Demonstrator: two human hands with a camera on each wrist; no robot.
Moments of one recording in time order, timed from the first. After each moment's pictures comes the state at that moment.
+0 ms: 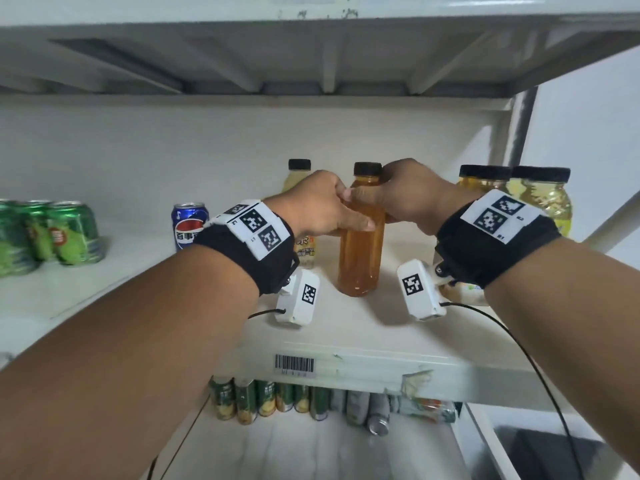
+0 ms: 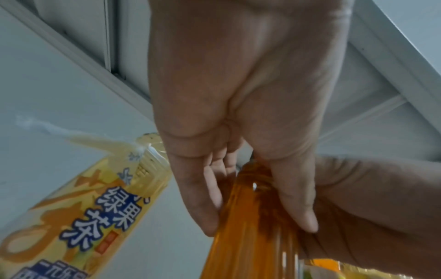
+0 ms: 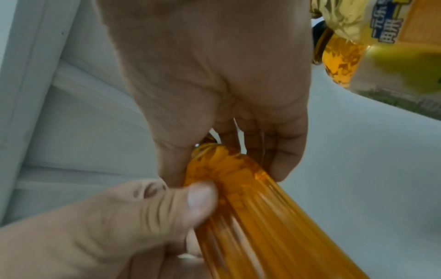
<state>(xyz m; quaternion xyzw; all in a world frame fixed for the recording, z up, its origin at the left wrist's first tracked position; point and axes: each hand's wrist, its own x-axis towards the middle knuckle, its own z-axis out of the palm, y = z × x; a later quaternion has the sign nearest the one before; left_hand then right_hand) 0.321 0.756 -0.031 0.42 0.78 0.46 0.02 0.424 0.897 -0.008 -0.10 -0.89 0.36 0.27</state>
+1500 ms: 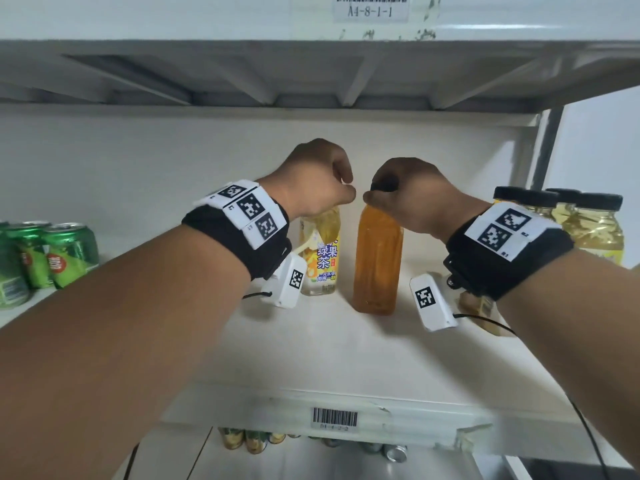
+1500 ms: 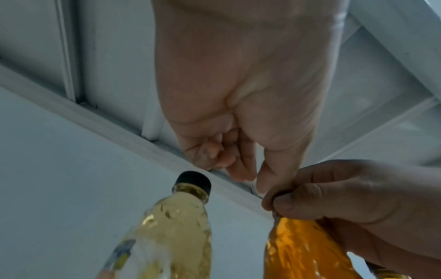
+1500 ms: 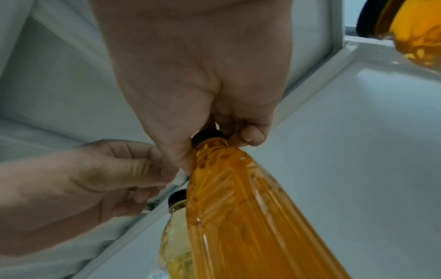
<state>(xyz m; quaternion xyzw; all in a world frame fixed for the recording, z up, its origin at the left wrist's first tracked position) 0.259 0.730 0.029 0.46 0.80 0.31 -0.21 0.370 0.890 0.013 -0.09 -0.92 0.12 0.36</state>
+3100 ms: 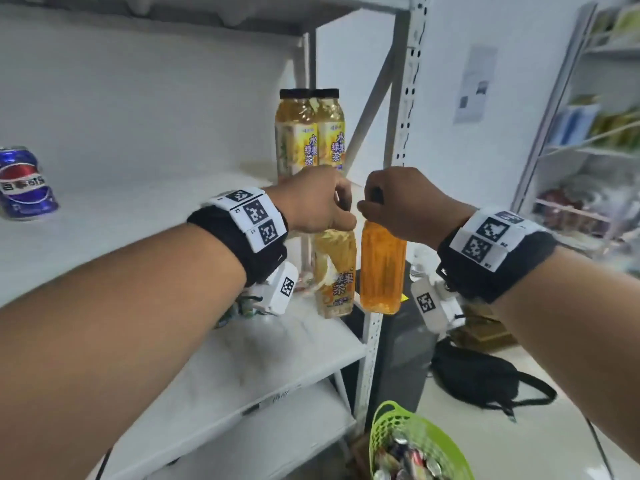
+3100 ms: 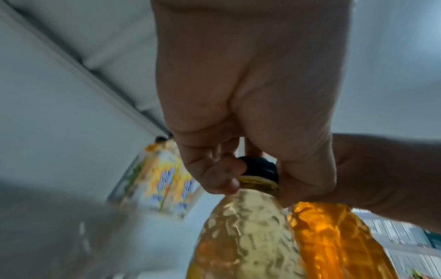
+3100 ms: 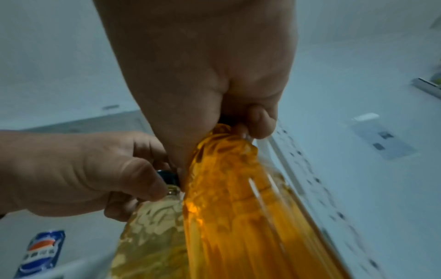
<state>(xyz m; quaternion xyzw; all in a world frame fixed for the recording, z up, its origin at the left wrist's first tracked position) 0.542 0.730 -0.101 0.70 0.67 0.24 0.06 0.723 0.795 -0.109 -0.34 -0.90 -0.01 0.26</state>
